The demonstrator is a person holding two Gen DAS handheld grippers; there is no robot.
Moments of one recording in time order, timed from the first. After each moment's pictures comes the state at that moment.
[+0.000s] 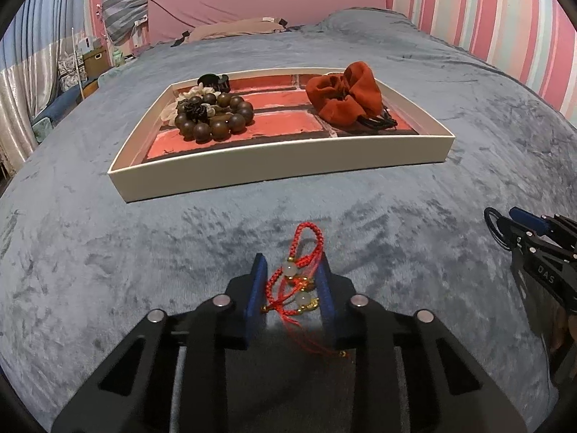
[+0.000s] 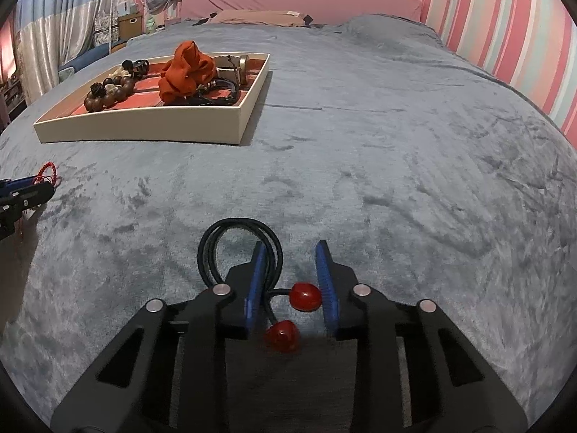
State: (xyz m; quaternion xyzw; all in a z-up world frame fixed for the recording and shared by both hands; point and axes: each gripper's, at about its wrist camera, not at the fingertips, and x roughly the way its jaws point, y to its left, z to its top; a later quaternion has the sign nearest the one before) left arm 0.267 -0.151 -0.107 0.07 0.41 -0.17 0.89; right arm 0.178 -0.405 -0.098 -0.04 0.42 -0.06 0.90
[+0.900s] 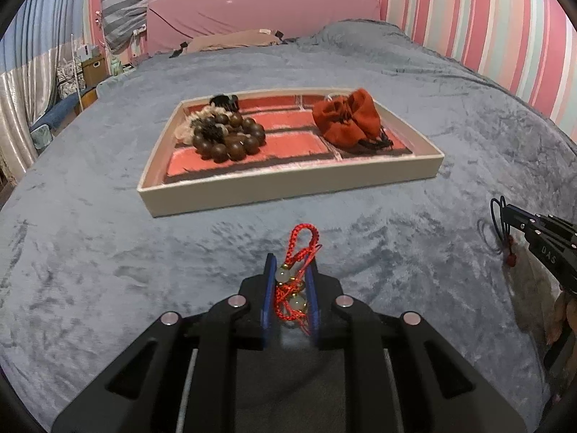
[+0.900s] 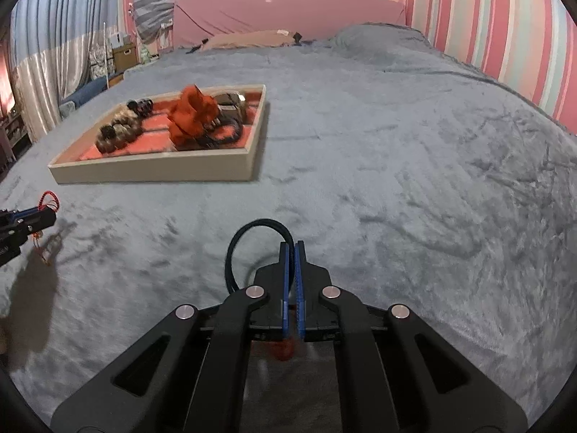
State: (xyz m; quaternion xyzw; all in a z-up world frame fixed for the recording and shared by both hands) left arm 0.258 -0.125 -0.078 0.06 0.39 -0.18 0.90; right arm 0.164 -0.398 -0.063 0.01 0.38 -0.06 0.92
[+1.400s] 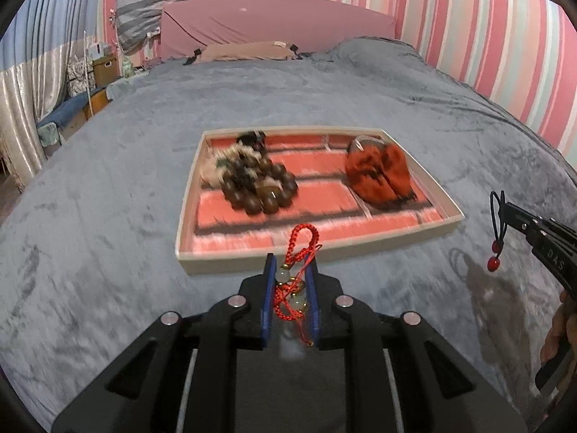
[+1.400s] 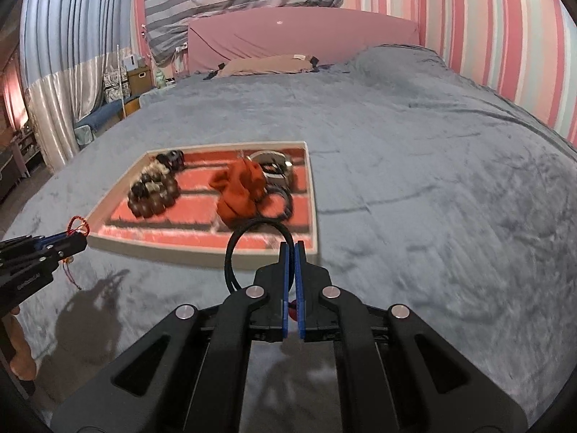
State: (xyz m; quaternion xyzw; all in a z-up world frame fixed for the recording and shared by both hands) left arm 0.311 -0.104 -0.038 0.04 0.38 -0.17 0.91; right arm 0.223 -0.358 -0.011 0.03 0.34 -0.03 0.94
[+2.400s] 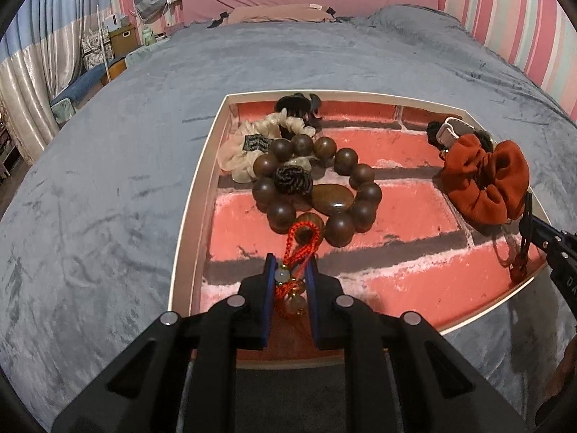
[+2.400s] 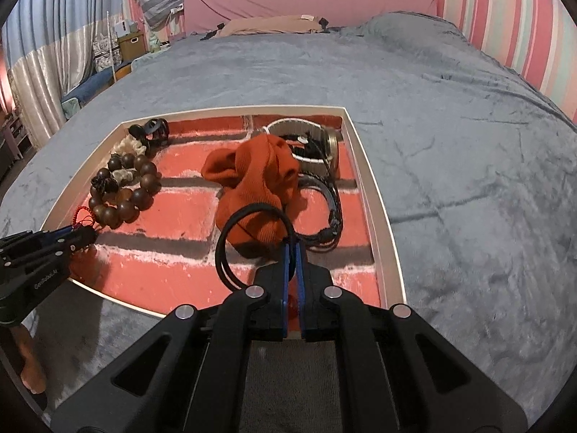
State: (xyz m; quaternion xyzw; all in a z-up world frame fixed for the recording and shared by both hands) left arm 0.409 -0.103 -0.103 0.05 0.45 -0.10 0.89; right arm 0.324 -0.329 -0.070 0.02 0.42 -0.03 0.91
